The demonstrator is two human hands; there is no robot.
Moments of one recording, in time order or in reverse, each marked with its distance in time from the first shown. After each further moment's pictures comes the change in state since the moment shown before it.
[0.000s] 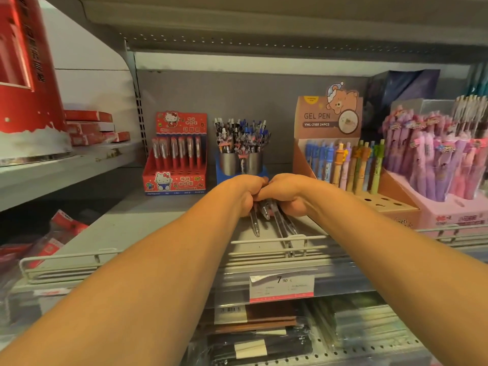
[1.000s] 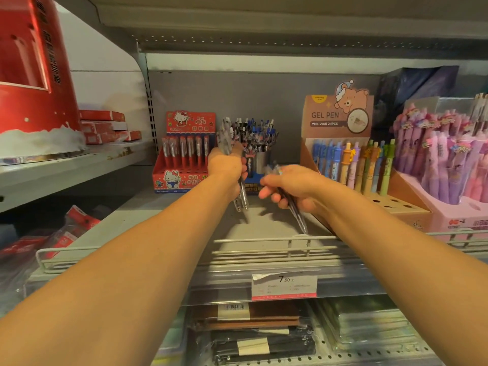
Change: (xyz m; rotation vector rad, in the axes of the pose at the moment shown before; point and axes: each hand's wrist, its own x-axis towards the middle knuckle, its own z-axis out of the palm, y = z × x) left_hand -0.007 0.010 -0.034 -0.404 0.303 0.516; right_hand -0.008 -0.001 -0.005 0.168 0.013 -0.095
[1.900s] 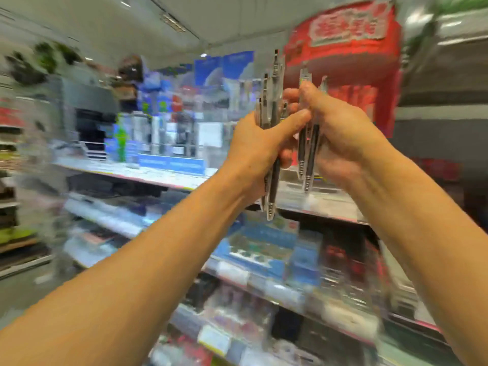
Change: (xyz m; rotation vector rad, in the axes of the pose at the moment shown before) left_hand -0.166 0.273 -0.431 0.142 -0.015 0.610; right_hand -0.174 -0.239 0.452 0.627 -0.523 -0.660
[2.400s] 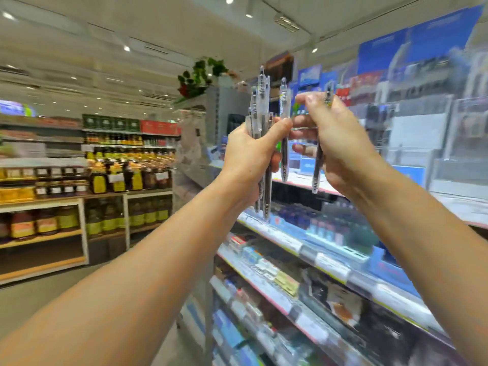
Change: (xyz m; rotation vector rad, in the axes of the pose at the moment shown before) left_hand -0.003 0.066 -0.372 0.320 0.431 0.075; right_hand 0.118 0.195 0.304 -0.082 -0.128 -0.053
